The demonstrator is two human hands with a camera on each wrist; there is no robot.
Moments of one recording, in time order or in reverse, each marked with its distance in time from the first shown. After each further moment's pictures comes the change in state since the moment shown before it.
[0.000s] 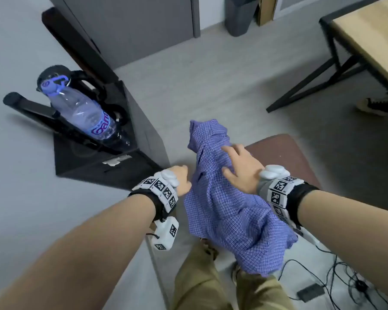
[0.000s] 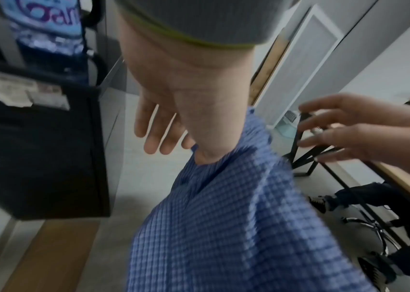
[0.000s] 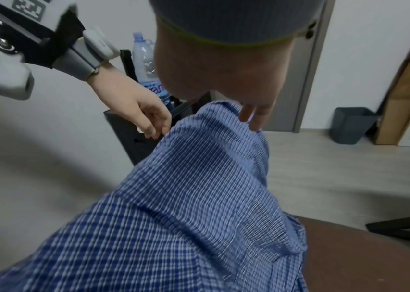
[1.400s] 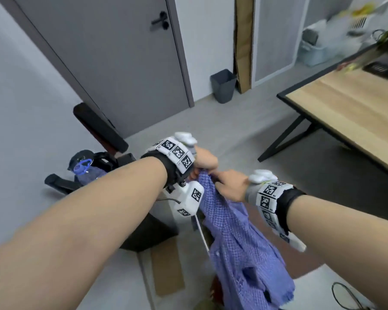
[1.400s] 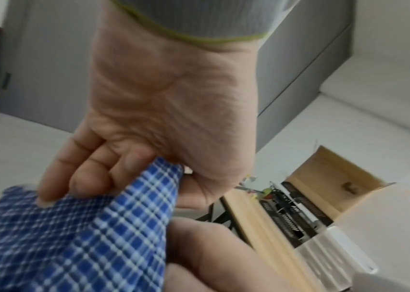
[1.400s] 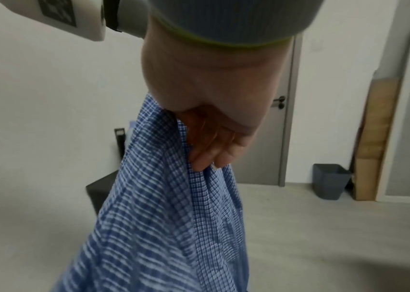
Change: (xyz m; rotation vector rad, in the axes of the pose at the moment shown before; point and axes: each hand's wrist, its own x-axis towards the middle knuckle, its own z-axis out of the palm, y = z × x) left_hand -0.055 0.156 -0.259 -0.072 -0.226 -0.113; right_hand 0.001 -0.050 -0.161 -0.019 -0.058 -0.002
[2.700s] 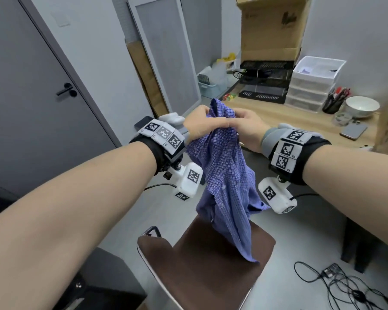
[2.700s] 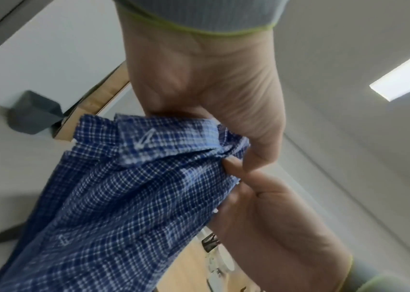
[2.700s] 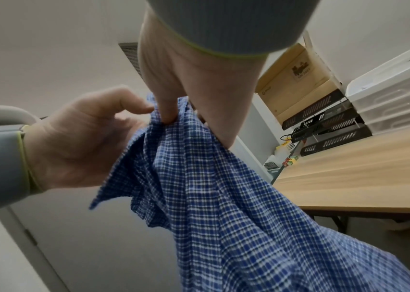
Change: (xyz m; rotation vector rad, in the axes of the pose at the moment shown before) left_hand -0.123 0.216 -0.027 -0.430 0.431 1.014; right_hand -0.180 0.100 -0.195 1.181 0.897 0.115
